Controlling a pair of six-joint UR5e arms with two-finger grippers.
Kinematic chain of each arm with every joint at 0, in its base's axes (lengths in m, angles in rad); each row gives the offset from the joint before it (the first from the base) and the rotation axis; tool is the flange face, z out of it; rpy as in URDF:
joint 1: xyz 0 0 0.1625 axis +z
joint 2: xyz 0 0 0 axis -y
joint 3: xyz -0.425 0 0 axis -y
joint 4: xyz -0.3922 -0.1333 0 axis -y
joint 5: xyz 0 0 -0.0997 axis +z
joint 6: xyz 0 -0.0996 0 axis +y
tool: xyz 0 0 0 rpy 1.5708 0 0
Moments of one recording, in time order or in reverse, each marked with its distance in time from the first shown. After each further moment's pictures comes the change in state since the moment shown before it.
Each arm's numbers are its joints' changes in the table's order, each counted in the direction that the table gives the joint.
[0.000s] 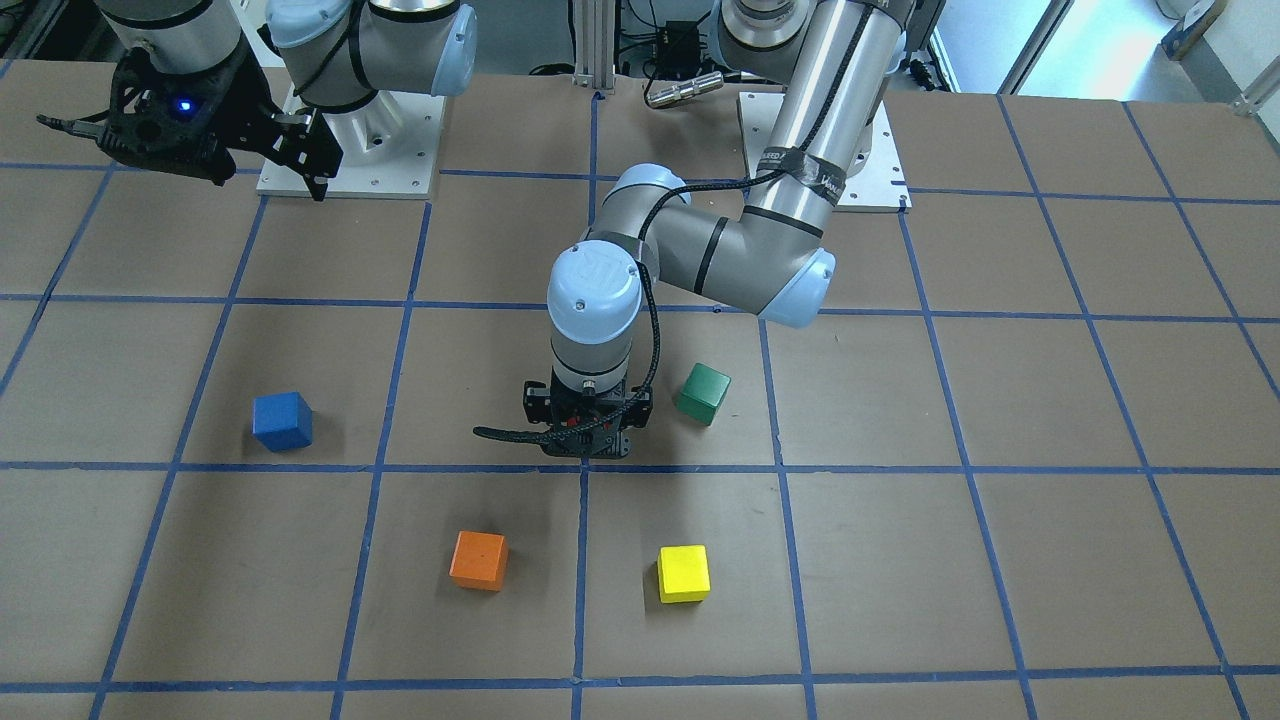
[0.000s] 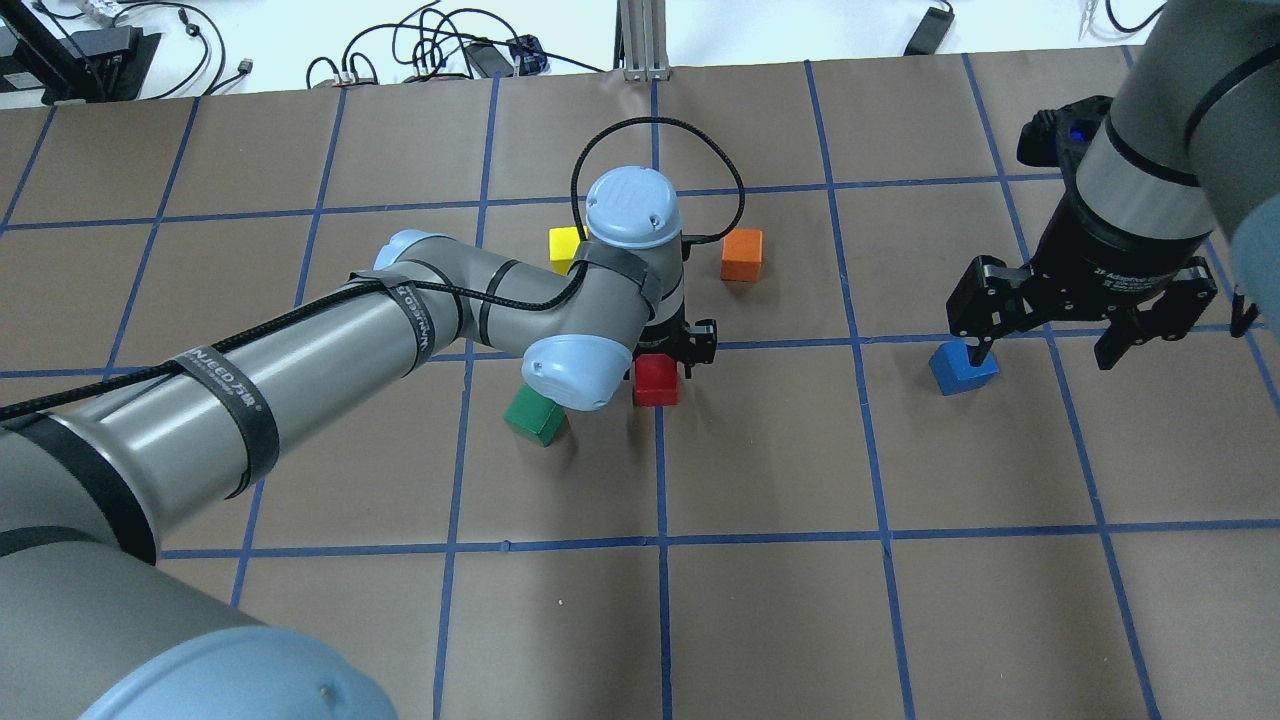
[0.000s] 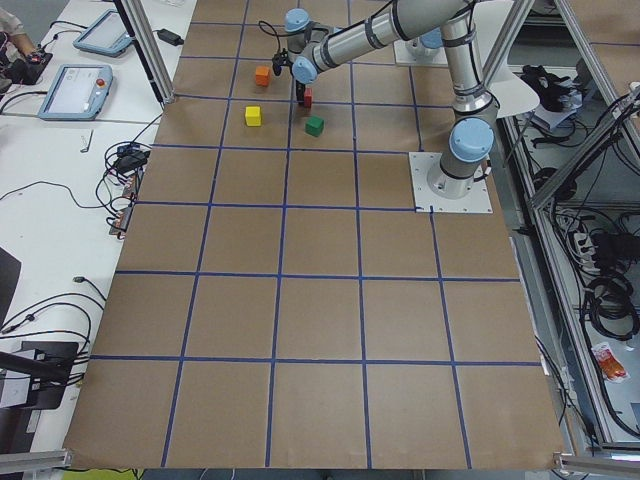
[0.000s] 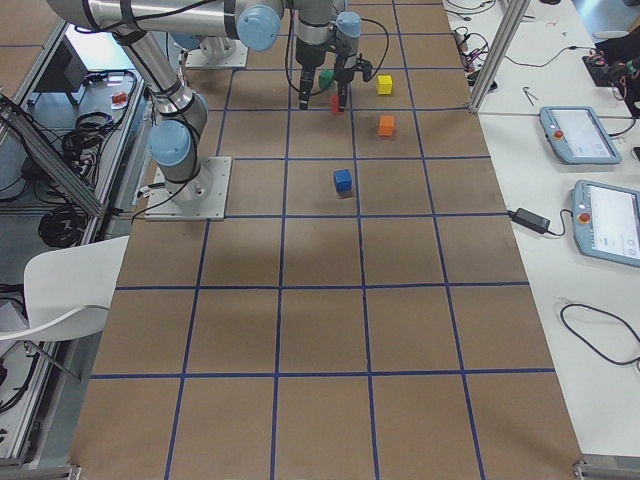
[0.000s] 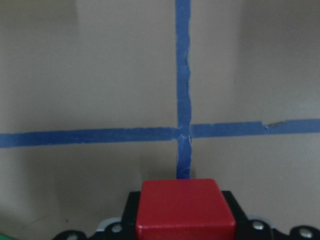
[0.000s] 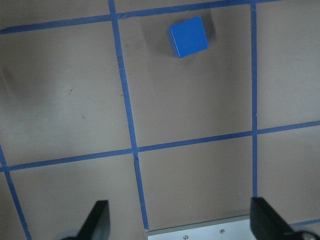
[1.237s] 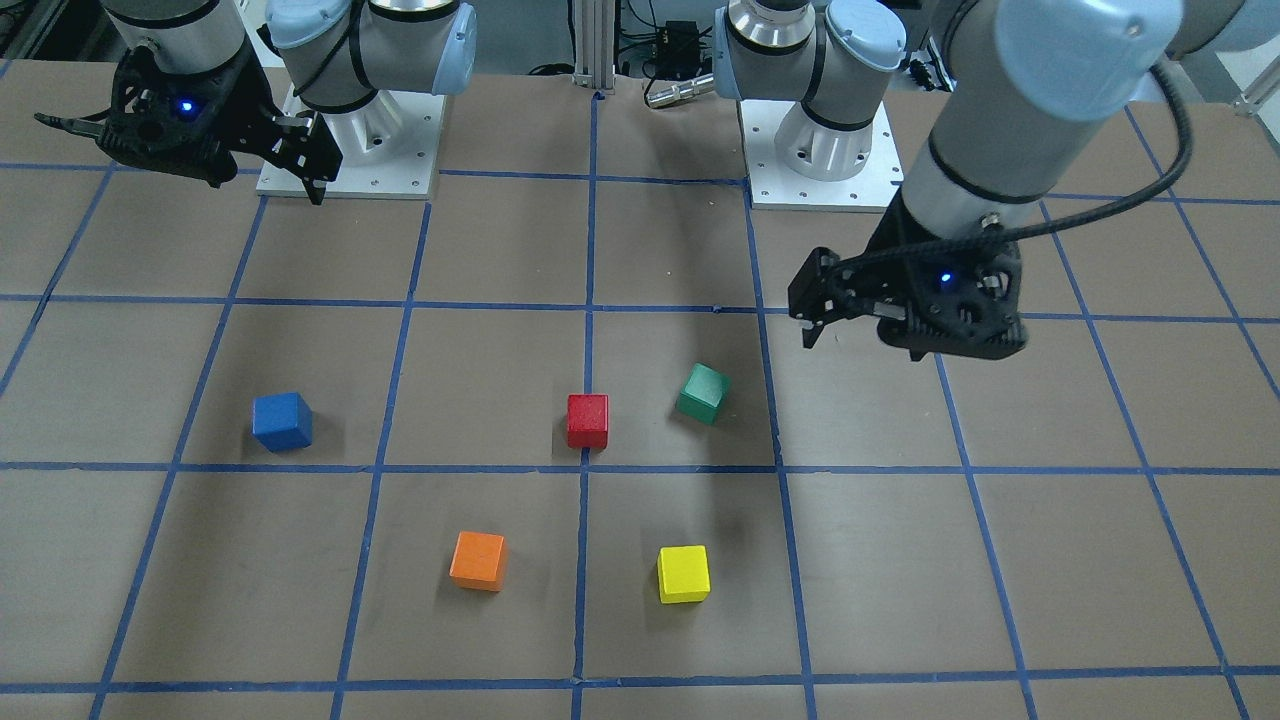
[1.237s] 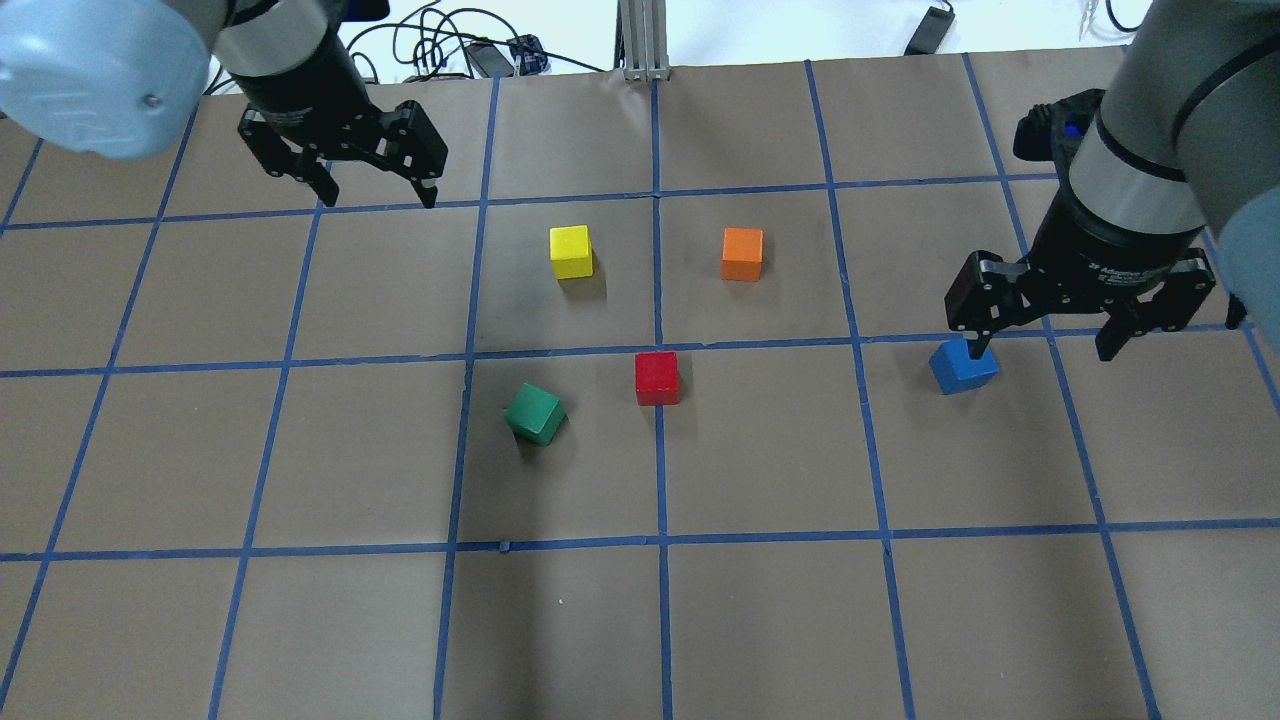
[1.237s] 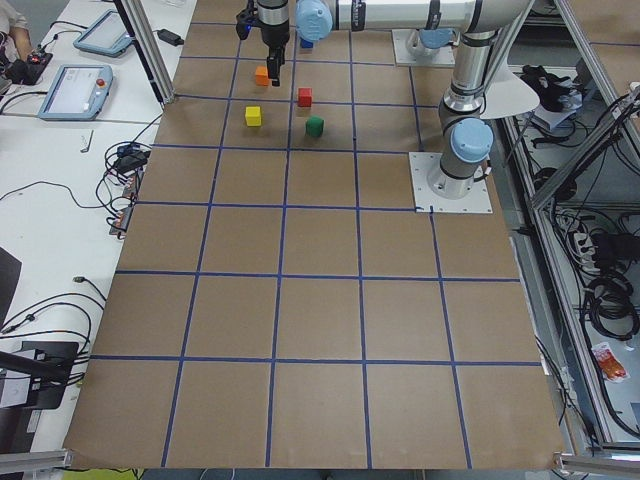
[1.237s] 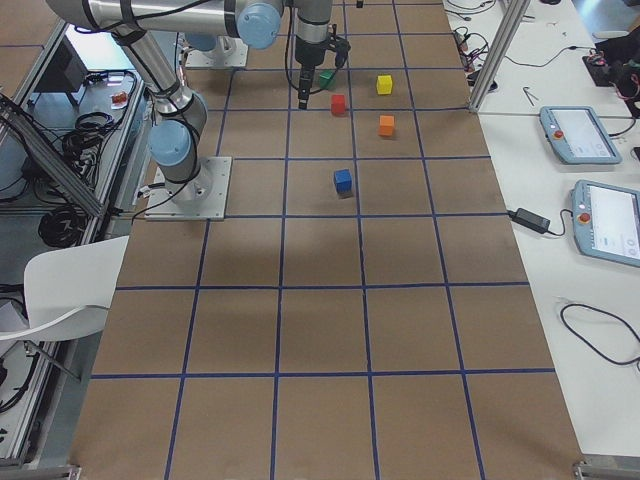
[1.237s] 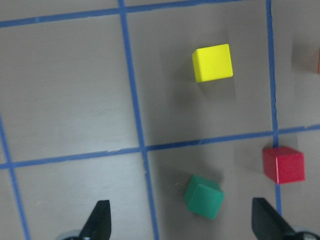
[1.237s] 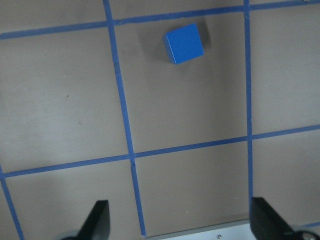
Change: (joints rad) left arm 0.422 0.394 0.261 -0.637 -0.001 -0.497; right arm 0.025 0.016 -0.006 -0.053 -0.007 -0.017
